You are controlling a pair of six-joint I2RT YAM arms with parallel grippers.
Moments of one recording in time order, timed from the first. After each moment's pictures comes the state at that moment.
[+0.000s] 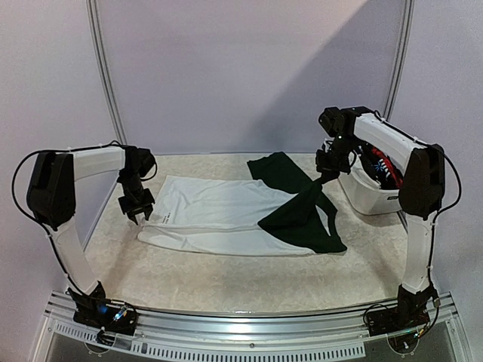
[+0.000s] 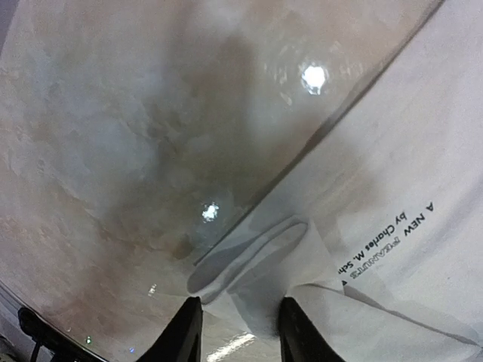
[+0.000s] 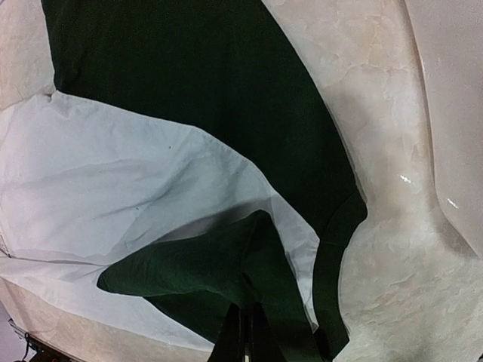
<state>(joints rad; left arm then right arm) -0.22 1.86 1.34 -1.08 -0.12 -0.83 0.37 2.10 2.02 -1.26 -0.08 0.53</state>
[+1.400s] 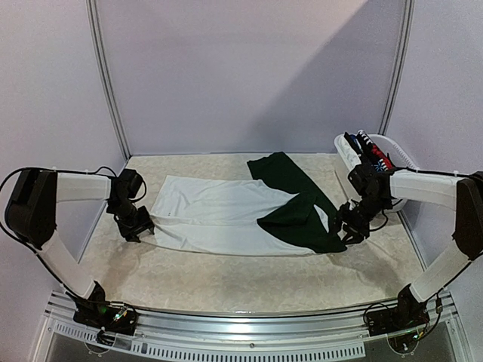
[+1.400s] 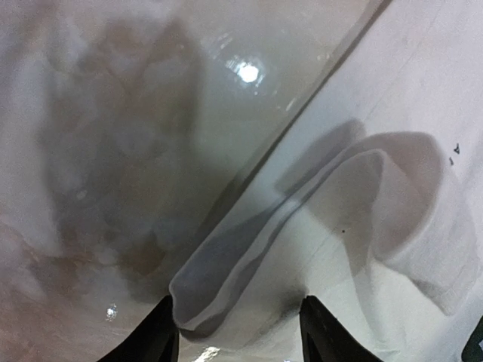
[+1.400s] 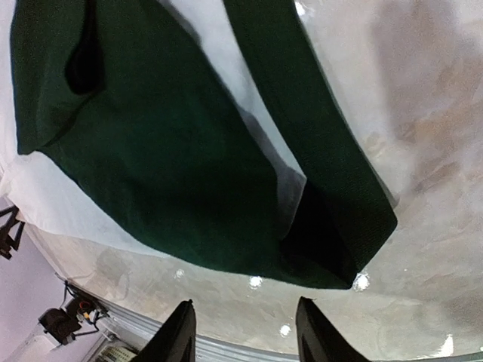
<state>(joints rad) -0.17 1.63 0.89 -0.66 0.05 -0.77 0.35 1.55 0.97 -0.83 -0.40 0.77</state>
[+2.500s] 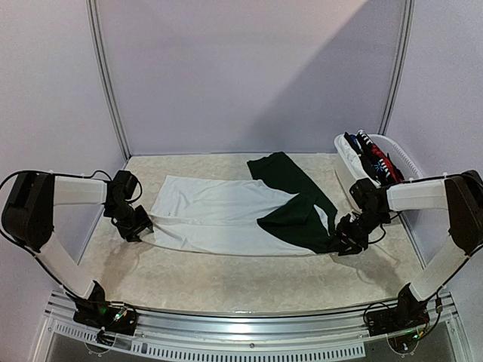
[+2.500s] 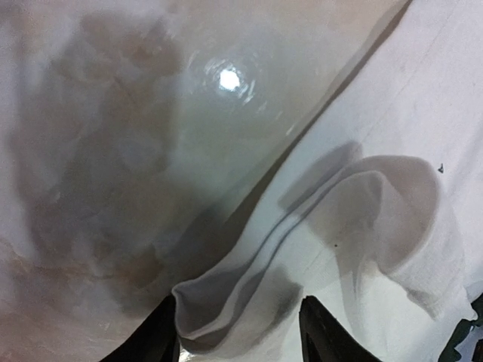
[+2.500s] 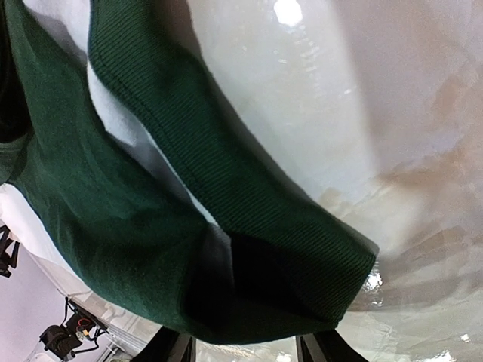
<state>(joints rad) -0.13 1.60 0.83 -0.56 0.11 -0.82 0.31 1.59 0.81 -0.61 -0.40 0.79</state>
